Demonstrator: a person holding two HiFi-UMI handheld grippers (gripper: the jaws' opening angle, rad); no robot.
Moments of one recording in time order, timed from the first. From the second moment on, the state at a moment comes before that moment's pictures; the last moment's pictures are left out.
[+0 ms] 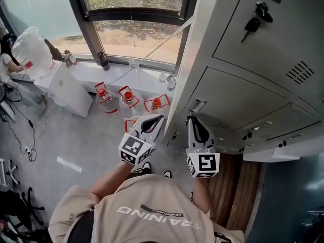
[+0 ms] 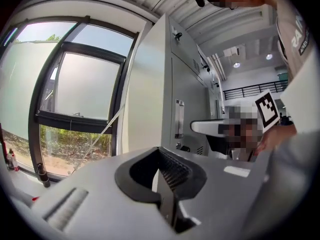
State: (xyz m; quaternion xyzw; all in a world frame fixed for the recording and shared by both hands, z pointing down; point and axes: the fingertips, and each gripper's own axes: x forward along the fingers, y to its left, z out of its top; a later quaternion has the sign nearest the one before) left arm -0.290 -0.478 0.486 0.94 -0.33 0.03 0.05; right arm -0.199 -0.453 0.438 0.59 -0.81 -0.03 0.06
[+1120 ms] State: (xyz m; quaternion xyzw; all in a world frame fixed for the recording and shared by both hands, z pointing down) left arm -0.323 -0.492 0.507 0.96 -0.27 0.03 0.08; right arm -0.209 -0.483 0.421 0.57 -0.82 0.02 0.03
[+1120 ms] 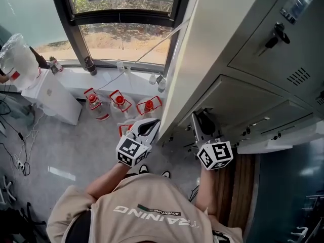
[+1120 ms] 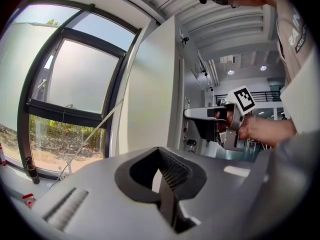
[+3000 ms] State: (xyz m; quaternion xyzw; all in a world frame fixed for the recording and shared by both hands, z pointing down) left arm -0.247 -0.147 0.538 0.95 -0.30 0.04 0.12; right arm -0.108 -0.112 0.463 0.56 -0.82 0.05 0.11
